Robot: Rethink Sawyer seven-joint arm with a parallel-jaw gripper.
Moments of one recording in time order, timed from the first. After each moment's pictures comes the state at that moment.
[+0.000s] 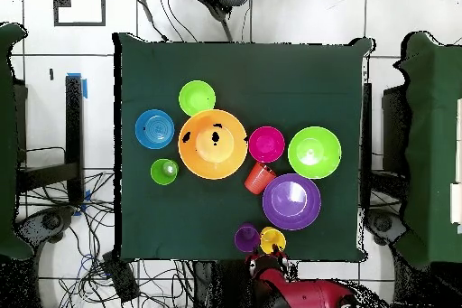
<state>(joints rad) -0.57 -0.64 -0.14 2.26 -0.80 -0.24 1.78</state>
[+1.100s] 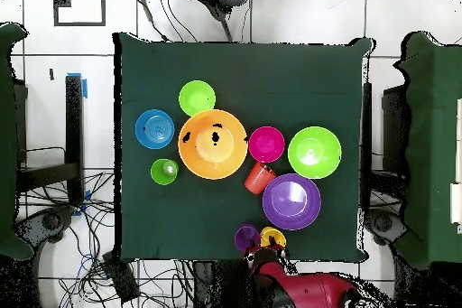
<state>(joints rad) -0.63 -0.65 -0.06 2.26 -0.80 -0.24 1.78</state>
